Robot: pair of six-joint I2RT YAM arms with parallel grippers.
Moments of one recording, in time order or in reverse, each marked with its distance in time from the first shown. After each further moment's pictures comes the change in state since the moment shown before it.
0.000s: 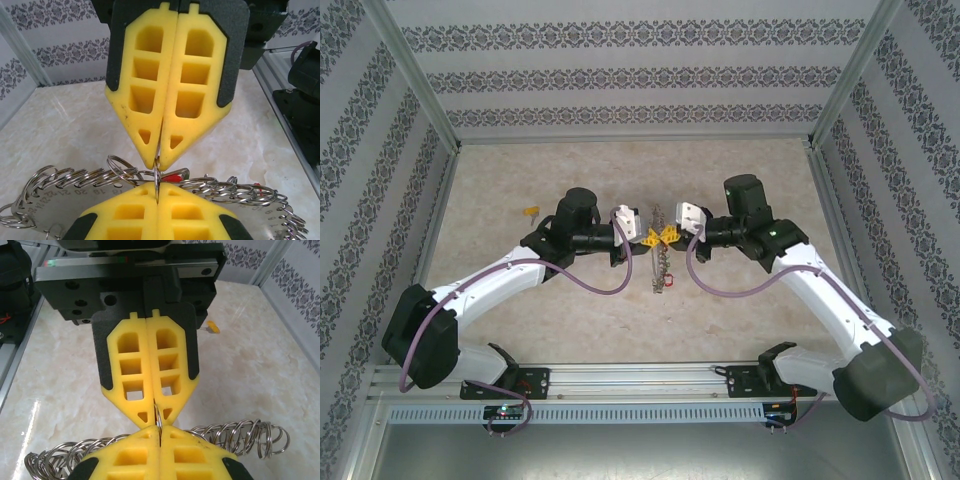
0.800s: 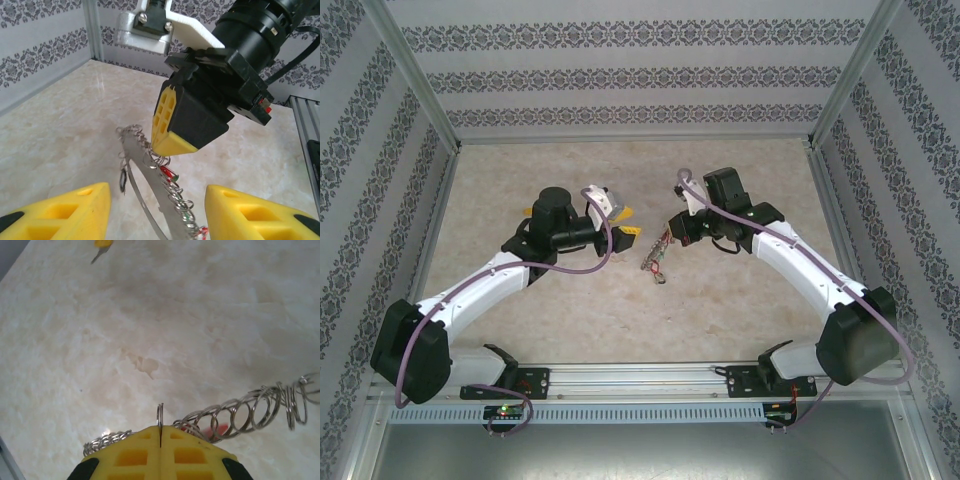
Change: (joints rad) left arm 0.118 -0.093 -0.092 0.091 -0.095 -0.330; right arm 0.019 0.182 0.082 -0.056 0.410 0.871
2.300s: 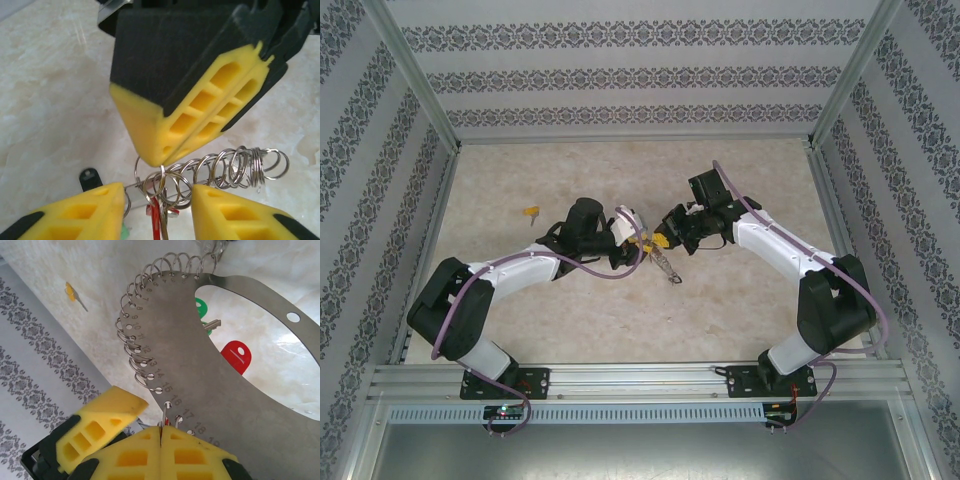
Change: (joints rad) left arm -0.062 0.273 -0.001 0.031 -0.033 0.175; right arm 0.000 0.181 0.021 0.021 -0.246 1.202
